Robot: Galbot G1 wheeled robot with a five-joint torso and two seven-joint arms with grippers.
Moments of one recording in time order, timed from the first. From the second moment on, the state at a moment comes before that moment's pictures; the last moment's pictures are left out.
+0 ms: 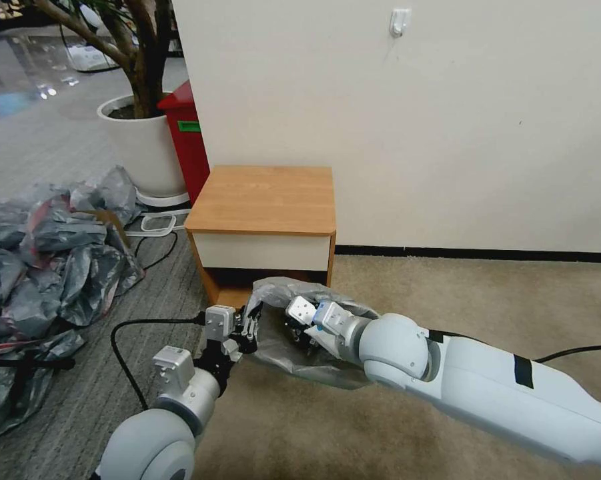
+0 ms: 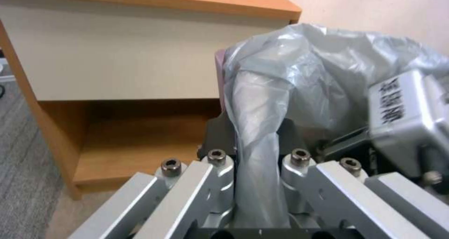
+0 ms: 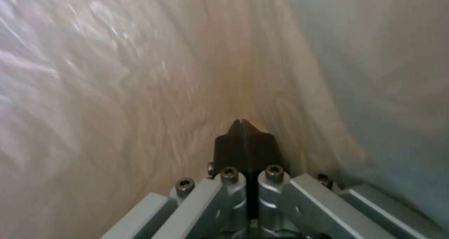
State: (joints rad) left arm 1.53 -1.09 -0.30 -2.36 -0.54 0.39 -0.25; right arm -0.42 0.86 -0.70 2.00 0.63 -0.71 0.17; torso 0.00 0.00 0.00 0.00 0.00
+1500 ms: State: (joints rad) left arm 1.52 -1.12 -0.31 -2.35 -0.60 0.41 -0.24; right arm -0.27 0.86 -0.84 1.99 0.77 -0.71 0.20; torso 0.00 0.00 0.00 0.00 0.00
